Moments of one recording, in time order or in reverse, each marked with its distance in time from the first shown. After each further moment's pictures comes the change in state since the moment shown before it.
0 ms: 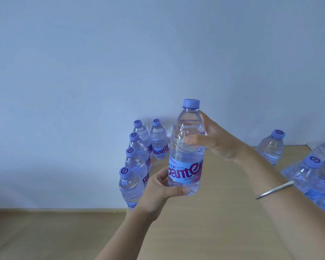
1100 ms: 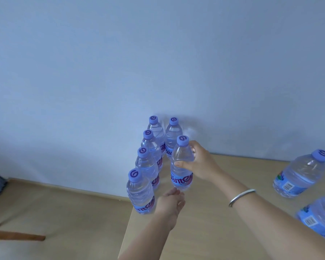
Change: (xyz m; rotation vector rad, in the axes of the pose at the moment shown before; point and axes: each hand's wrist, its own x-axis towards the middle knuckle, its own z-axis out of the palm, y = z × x) left_hand 0.049 -0.081 -0.018 -0.438 0.636 -0.452; right_hand 0.066 0.131 0.026 -0.398 0.164 0.255
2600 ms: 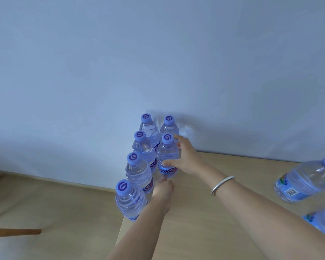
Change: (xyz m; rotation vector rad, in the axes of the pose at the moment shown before) left_hand 0.069 0.020 0.012 0.391 0.036 0.099; right_hand 0.063 0.030 0.021 -0.047 -0.092 -0.033
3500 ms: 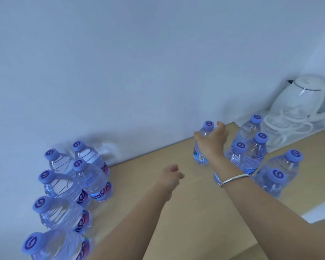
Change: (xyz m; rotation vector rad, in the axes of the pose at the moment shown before) left_hand -0.061 0.002 0.181 0.510 -0.538 0.073; right_hand -0.154 0.063 -0.180 0.125 1.207 0.518
